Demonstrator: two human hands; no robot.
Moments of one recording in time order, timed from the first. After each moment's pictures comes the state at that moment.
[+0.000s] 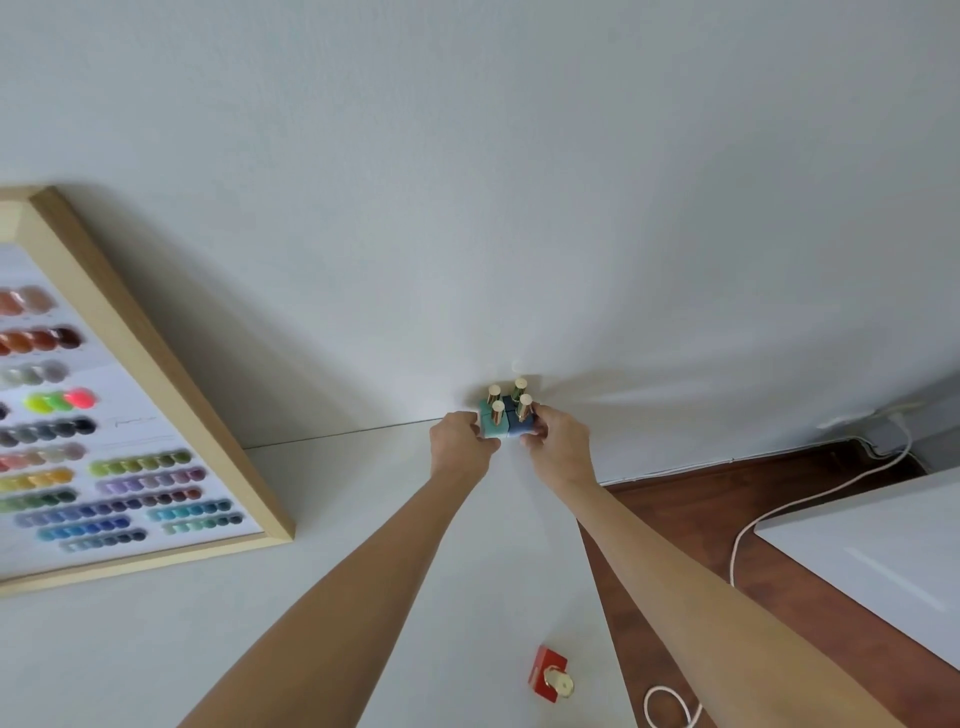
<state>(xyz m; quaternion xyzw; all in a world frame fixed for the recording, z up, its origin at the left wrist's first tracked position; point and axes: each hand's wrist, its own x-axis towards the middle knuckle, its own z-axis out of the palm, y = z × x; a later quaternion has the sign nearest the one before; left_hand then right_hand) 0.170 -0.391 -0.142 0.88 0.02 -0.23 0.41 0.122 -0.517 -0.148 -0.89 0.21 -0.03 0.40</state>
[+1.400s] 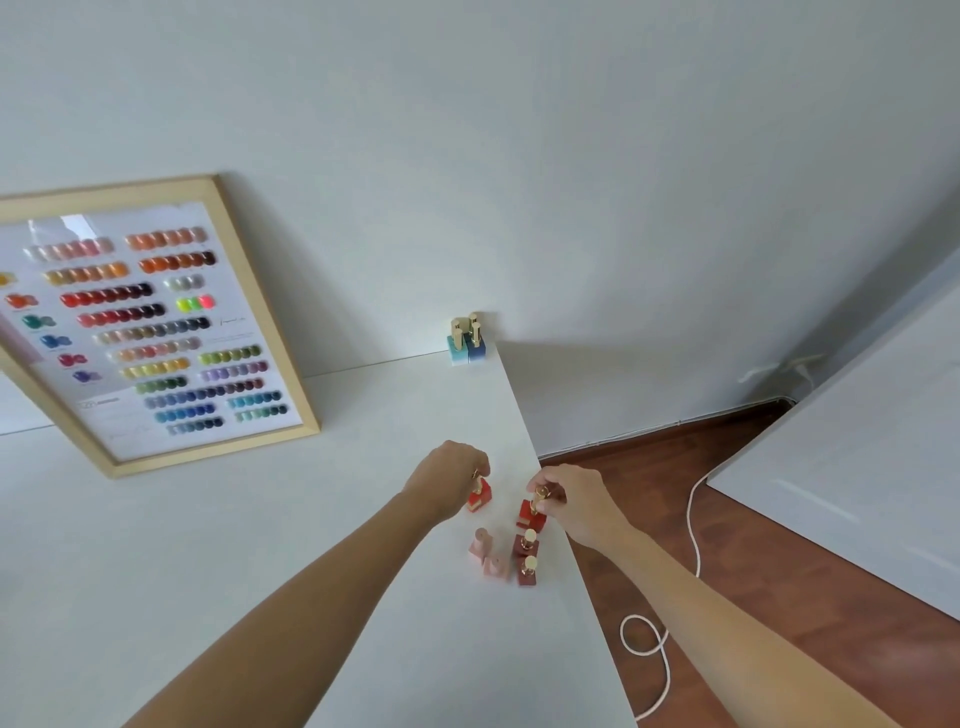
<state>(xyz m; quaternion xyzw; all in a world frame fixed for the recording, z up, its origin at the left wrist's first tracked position) -0.040 -0.320 -0.067 0.92 -0.32 -0.20 0.13 -0.153 -0.494 -0.081 -0.91 0.14 0.08 0.38</state>
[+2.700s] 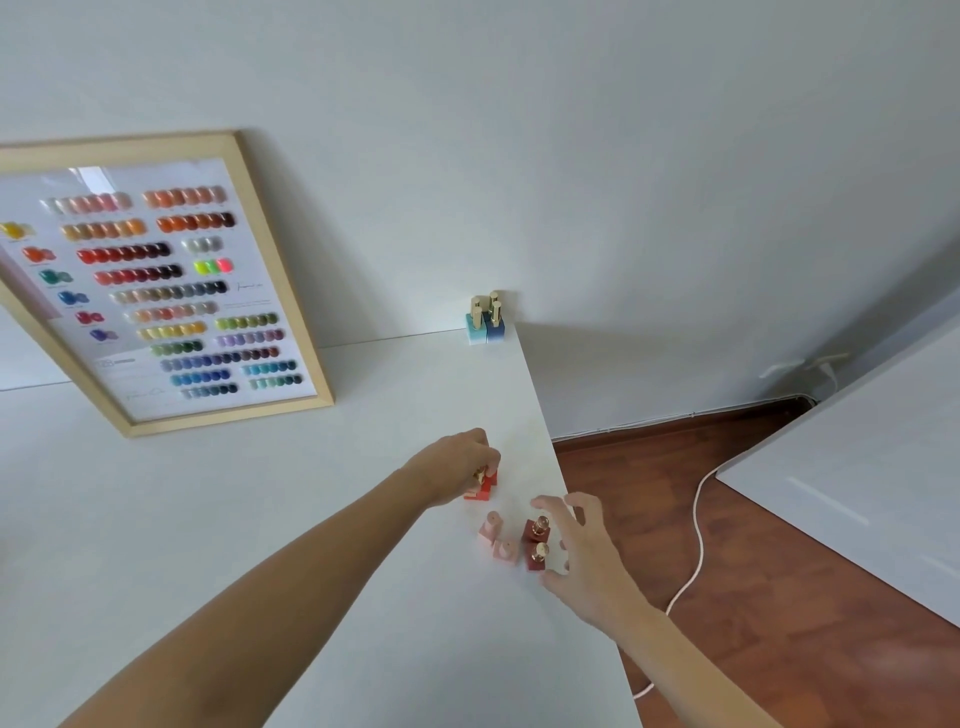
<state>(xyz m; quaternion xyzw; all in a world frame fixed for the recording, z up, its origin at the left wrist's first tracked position) -0.029 -0.301 -0.084 0.87 -0.43 -0.24 0.08 -0.216 -0.449 -0.086 -0.92 0.13 0.09 0.37</state>
